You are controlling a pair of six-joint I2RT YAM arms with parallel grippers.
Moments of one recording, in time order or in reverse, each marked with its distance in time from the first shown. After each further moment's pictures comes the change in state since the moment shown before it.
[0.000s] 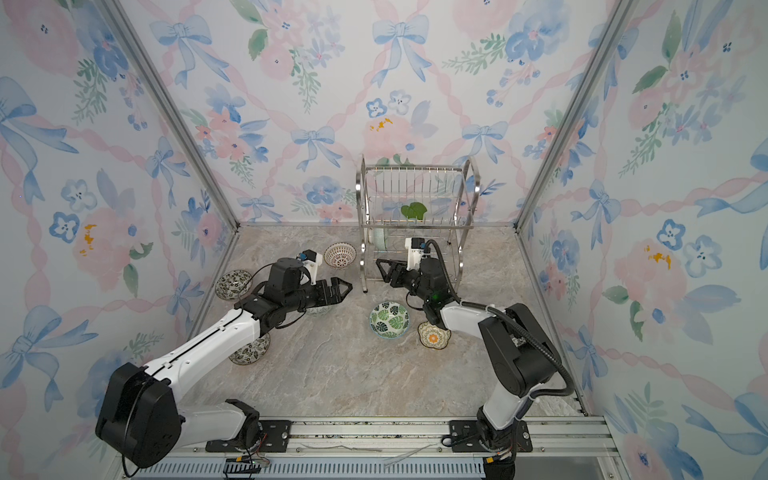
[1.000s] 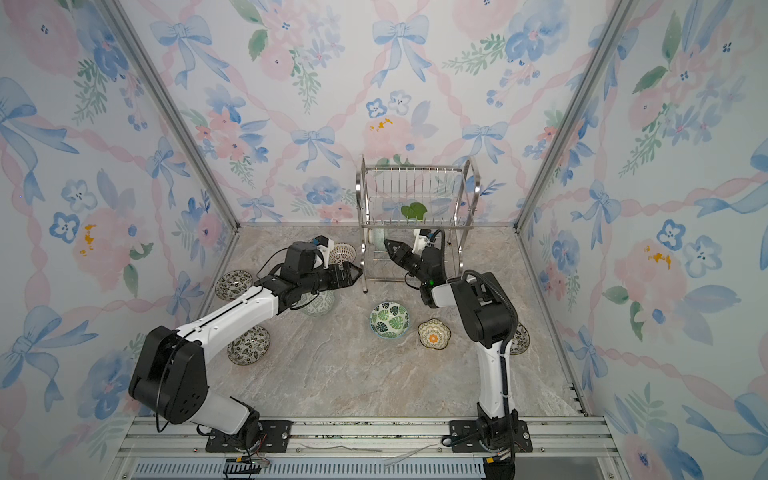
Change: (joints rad) left arm 0.002 0.231 0.203 0.045 0.007 0.000; right arm -0.152 0.471 0.277 0.396 -0.122 0.379
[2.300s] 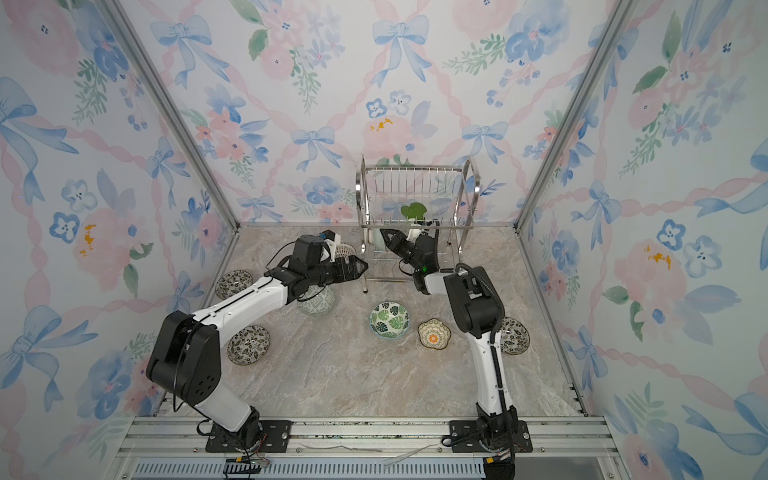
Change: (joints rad) left arm 0.000 0.121 0.100 0.014 0.024 0.000; right arm -0.006 0.172 0.283 -0.063 0.003 0.040
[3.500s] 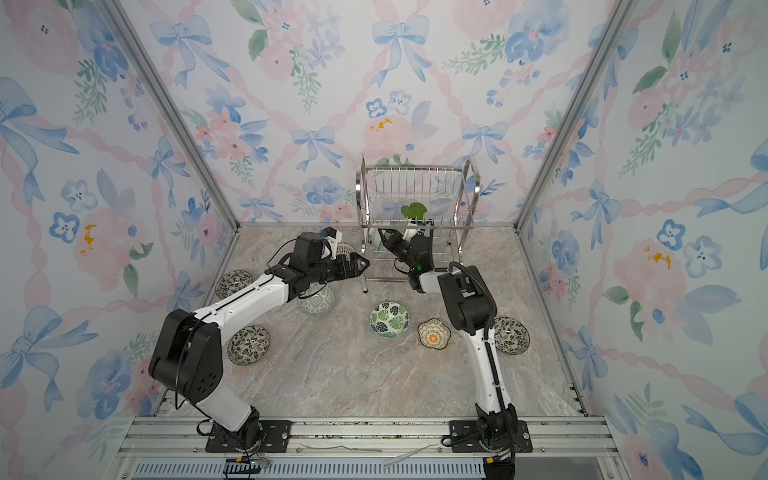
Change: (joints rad) left arm 0.000 0.018 0.027 0.000 0.018 0.000; right arm 0.019 0.082 0.098 0.006 0.041 0.042
